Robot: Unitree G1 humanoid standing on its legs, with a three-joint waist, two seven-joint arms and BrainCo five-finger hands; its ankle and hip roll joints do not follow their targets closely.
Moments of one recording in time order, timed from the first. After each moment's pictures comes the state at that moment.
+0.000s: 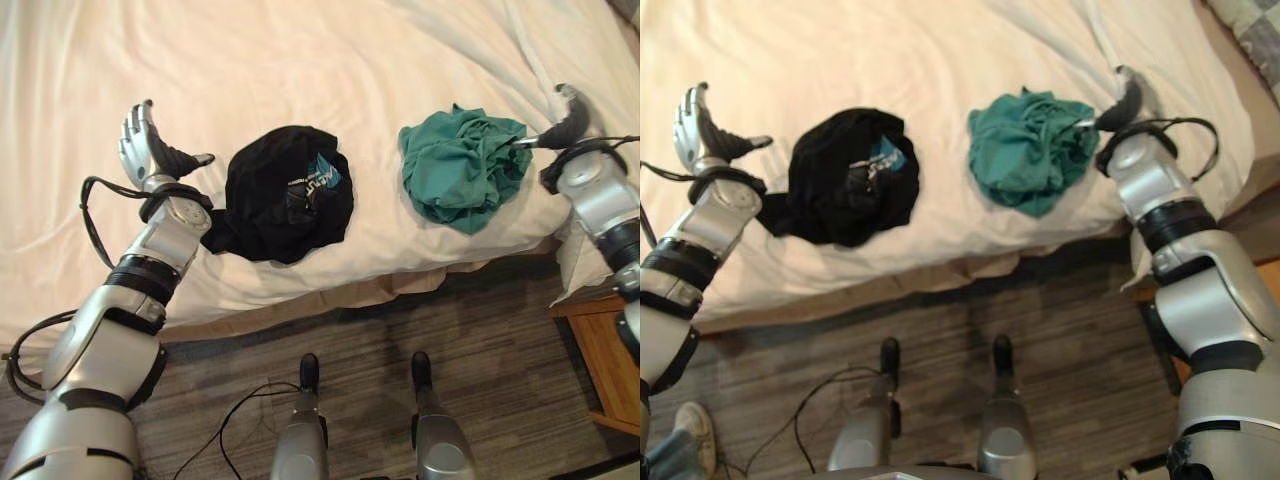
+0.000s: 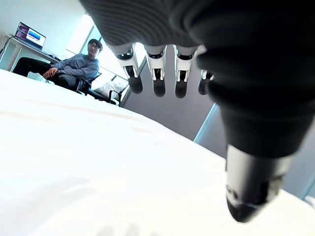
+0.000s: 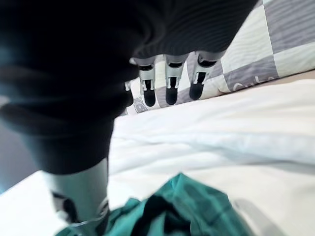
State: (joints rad) left arm -0.97 0.75 -0.54 0.77 -0.10 0.23 0.55; right arm -1.19 -0.77 0.68 0.83 0.12 0.25 -0.28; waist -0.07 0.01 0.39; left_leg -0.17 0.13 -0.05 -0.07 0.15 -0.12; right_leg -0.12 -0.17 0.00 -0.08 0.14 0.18
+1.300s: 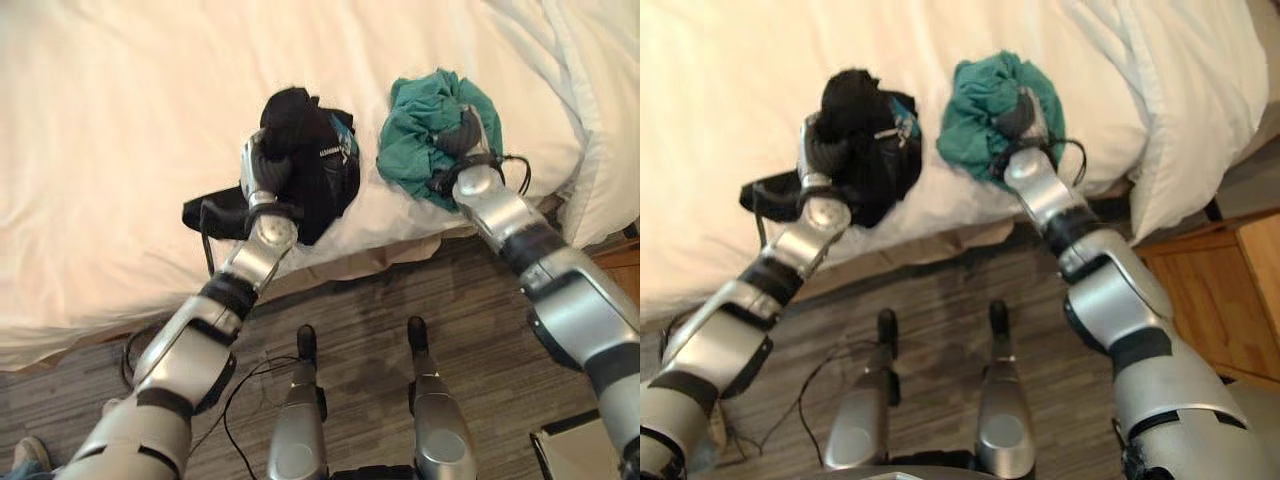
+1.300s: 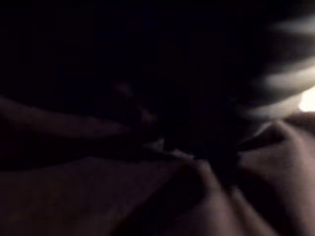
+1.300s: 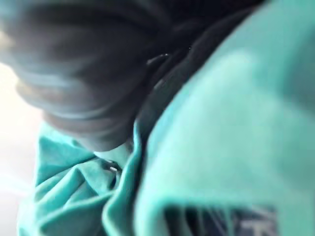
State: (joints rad) left arm -0.79 0.44 -0.39 0.52 -0.25 -0.09 0.60; right arm -1.04 -0.45 0.51 0.65 0.38 0.08 -0.45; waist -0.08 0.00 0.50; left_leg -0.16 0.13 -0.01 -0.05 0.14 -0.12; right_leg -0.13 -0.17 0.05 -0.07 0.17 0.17
